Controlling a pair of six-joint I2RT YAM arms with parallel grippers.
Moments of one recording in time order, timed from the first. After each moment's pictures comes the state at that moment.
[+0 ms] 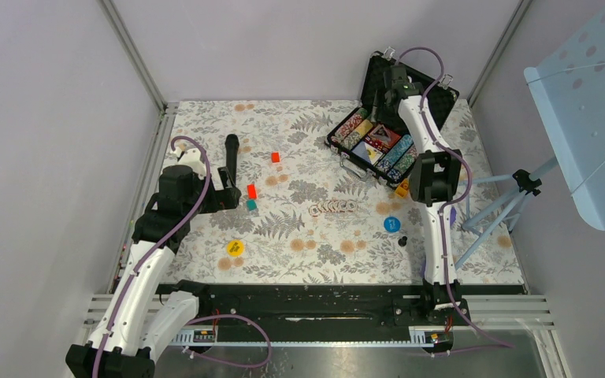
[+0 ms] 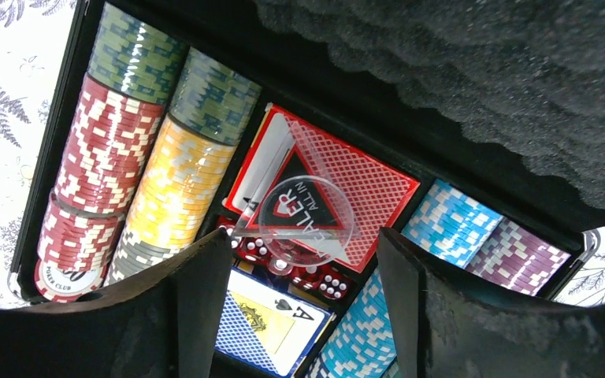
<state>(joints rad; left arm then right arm) -0.18 0.80 0.82 -0.61 0.07 -0.31 0.15 2.53 2.50 -0.98 0.16 0.33</state>
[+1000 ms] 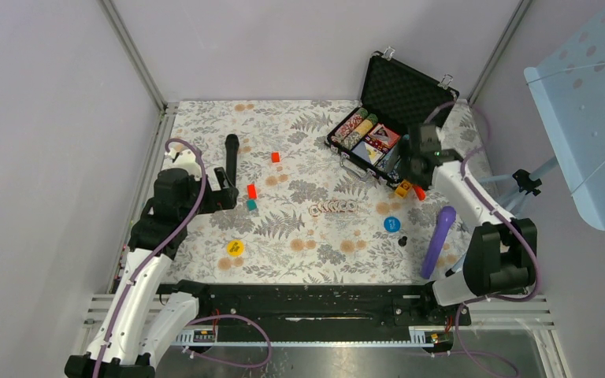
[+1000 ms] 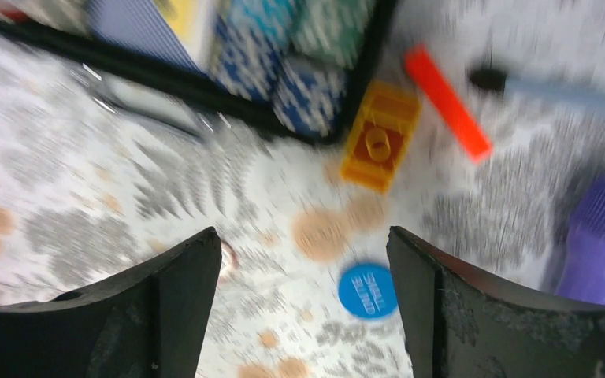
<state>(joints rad) -0.18 0.75 0.82 -0.61 0.05 -0.31 0.16 1.50 1.19 -0.60 0.13 0.55</state>
